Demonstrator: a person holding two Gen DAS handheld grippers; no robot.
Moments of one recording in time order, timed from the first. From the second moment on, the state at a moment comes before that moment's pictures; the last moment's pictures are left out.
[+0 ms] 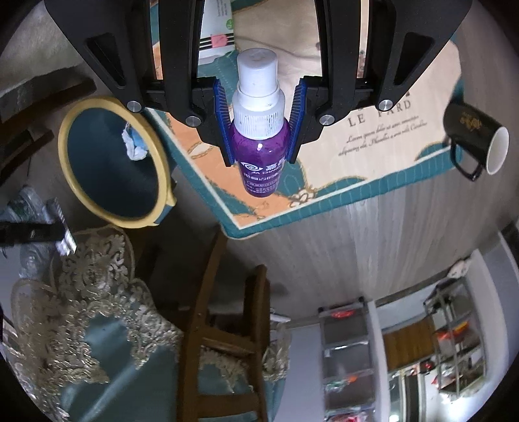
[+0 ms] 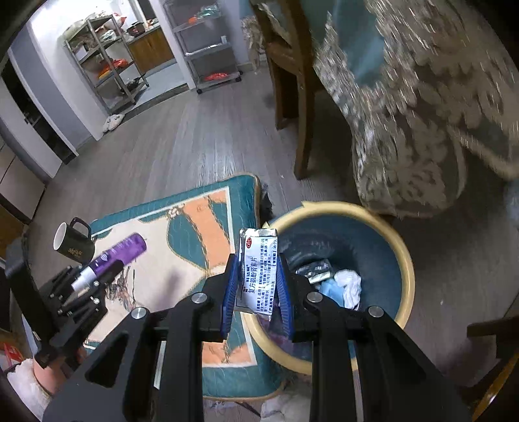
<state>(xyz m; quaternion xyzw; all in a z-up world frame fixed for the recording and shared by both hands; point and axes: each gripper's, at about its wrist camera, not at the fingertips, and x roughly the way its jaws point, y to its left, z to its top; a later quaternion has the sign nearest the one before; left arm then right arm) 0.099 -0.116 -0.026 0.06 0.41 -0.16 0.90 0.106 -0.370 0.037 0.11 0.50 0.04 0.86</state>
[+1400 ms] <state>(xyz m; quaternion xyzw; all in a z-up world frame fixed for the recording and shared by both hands) 0.079 -0.280 -0.036 0.12 0.38 -0.34 0.85 0.100 -0.487 -0.030 0.15 0.56 -0.02 0.82</state>
